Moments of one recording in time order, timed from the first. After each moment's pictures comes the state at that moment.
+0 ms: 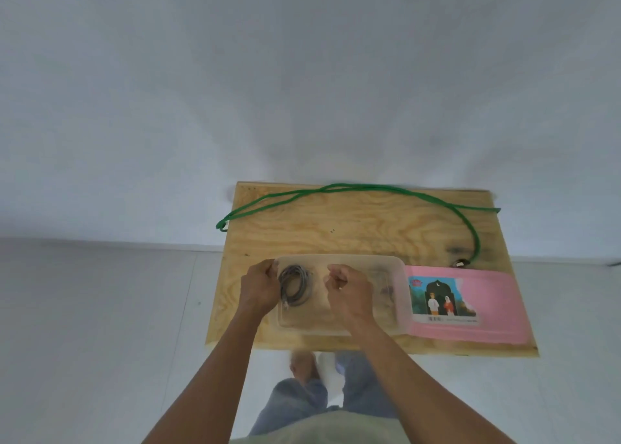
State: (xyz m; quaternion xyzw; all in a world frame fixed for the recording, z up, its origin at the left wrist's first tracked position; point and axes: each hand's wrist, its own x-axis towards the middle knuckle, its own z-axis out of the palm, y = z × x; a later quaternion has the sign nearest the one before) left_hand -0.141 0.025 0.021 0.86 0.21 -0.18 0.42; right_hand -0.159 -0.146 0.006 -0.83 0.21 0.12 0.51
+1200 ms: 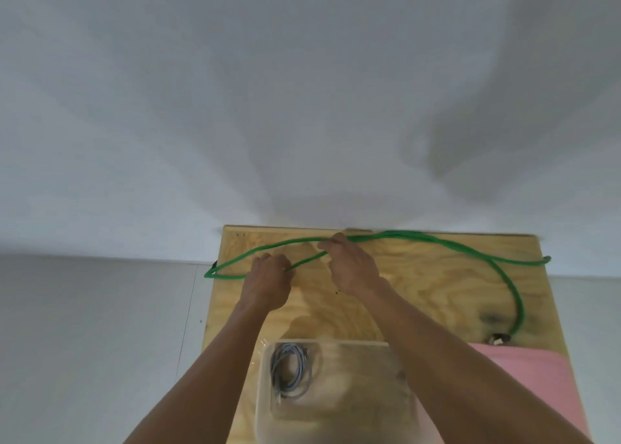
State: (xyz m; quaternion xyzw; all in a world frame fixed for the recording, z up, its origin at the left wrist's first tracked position) left_hand 0.036 0.013 -0.010 0.93 0.08 -0.28 0.22; right_hand 0.058 -0.165 -0.021 -0.94 -0.07 0.25 0.20
